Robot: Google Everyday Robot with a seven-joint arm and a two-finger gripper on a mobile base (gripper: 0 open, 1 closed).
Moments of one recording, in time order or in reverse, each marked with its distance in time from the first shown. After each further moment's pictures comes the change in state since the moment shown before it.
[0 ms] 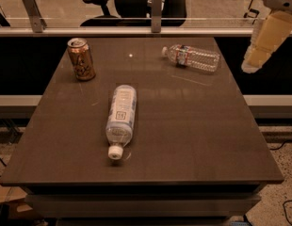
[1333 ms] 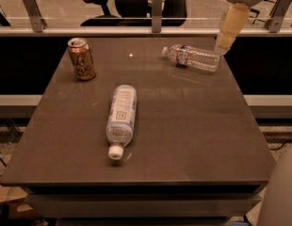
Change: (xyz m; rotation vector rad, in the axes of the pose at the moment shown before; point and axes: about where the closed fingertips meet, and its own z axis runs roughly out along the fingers) arm -0.027 -0.072 0.077 -0.098 0.008 -0.012
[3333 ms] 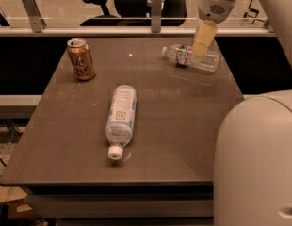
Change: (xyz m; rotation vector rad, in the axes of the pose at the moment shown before) arm -0.028 -0.020 0.086 -0.106 0.010 0.033
